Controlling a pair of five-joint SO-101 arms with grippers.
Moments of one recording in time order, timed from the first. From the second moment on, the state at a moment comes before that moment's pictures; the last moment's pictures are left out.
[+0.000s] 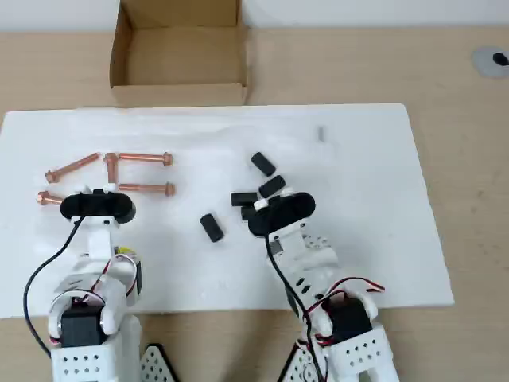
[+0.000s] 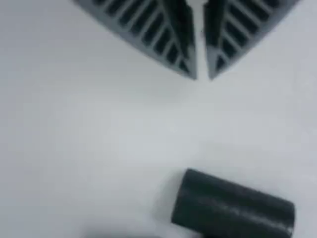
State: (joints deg) left arm -8.5 -104.0 86.9 78.0 -14.2; right arm -23.7 -103.4 96.7 61.9 -0.7
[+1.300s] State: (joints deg) left arm -8.5 -104.1 92.0 71.0 -14.2; right arm -23.7 -103.4 96.7 61.8 -0.7
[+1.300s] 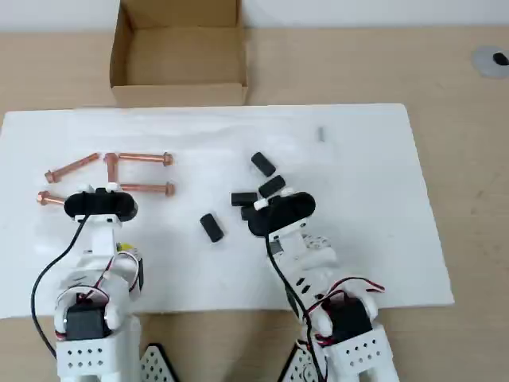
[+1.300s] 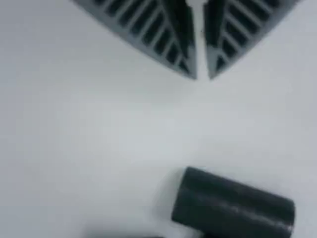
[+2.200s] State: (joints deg) left arm -34.2 -27.7 24.7 68.1 23.7; right arm -23.1 -13.6 1.7 82.1 0.4
